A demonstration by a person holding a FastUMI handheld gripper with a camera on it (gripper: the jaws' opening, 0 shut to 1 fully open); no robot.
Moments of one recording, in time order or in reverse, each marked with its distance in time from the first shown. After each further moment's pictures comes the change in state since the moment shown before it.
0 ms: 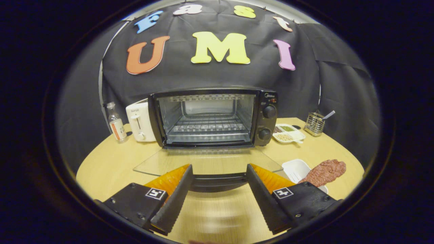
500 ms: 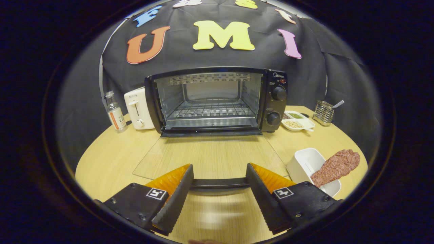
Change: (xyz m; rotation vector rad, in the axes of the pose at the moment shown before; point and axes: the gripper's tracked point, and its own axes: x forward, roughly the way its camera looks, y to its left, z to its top) arm 0.014 0.000 -0.025 0.024 0.097 0.048
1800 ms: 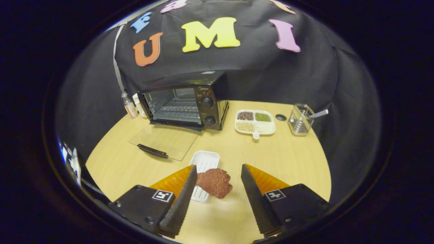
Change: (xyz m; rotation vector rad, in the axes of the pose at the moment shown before) arm -0.098 -0.238 0.046 -0.051 0.248 0.273
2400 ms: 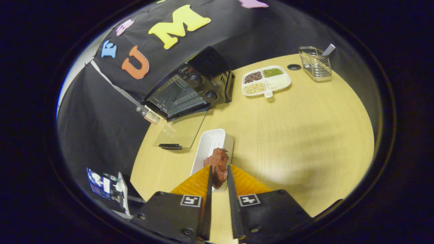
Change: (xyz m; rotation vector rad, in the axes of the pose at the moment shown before) arm 0.022 -0.006 -0.035 0.345 0.157 0.300
